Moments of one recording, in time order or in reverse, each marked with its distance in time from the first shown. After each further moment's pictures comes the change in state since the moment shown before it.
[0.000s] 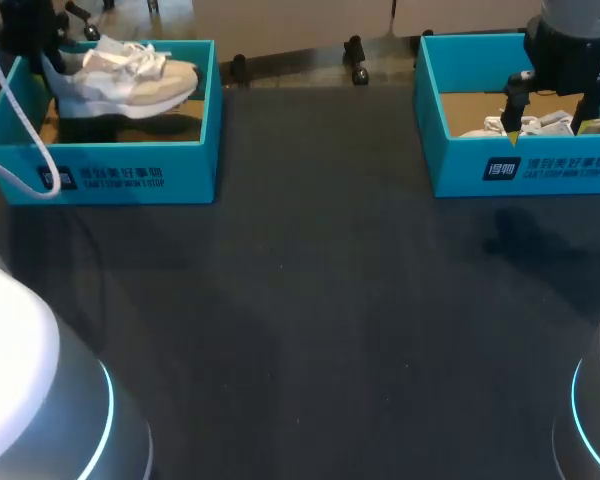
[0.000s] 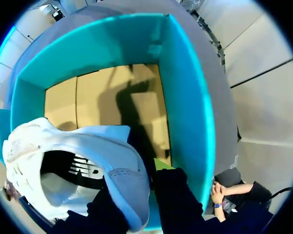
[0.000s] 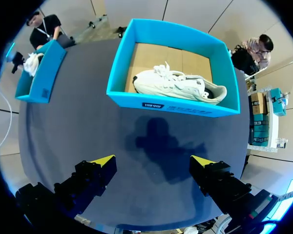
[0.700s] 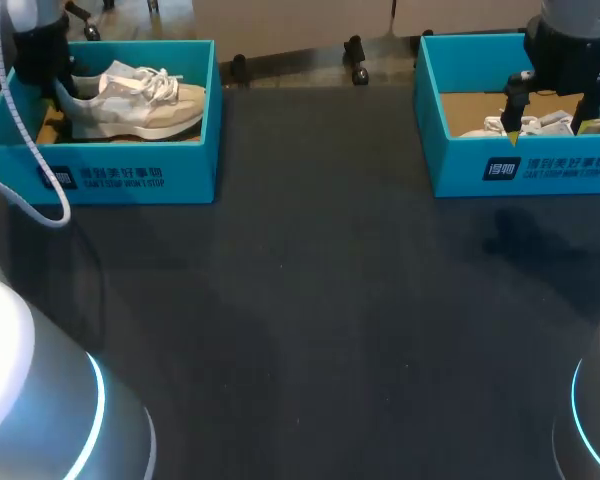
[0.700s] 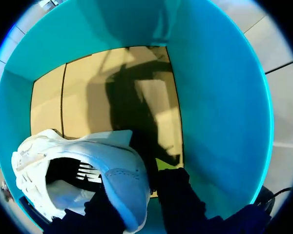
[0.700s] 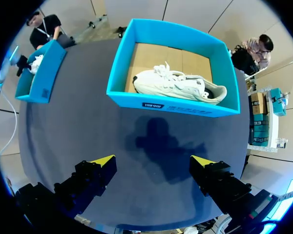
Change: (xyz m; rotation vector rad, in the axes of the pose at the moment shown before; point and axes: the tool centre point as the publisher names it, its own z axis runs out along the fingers) left arm -0.009 0.004 0.065 -0.010 0.009 0.002; right arm 0.000 0.000 0.000 0.000 0.000 0.000
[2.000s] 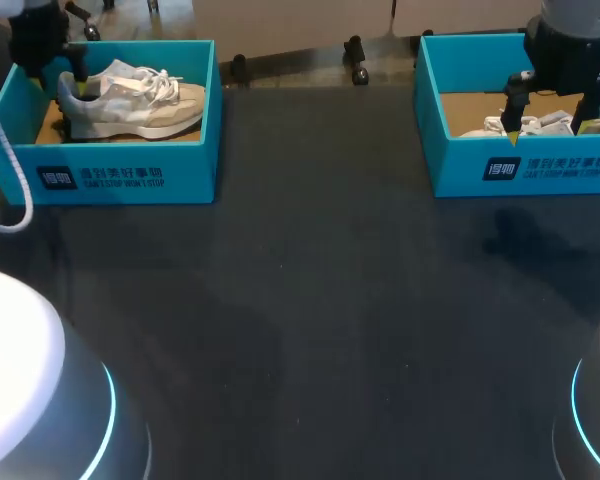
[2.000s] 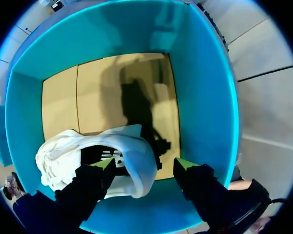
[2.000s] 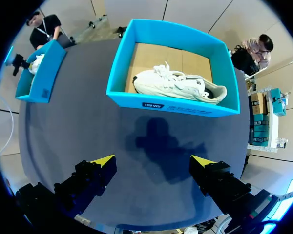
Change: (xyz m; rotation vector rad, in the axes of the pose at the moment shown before) left arm -0.009 -0.001 -0.045 -0.079 0.003 -0.012; right arm 0.000 0.000 0.000 0.000 0.000 0.000
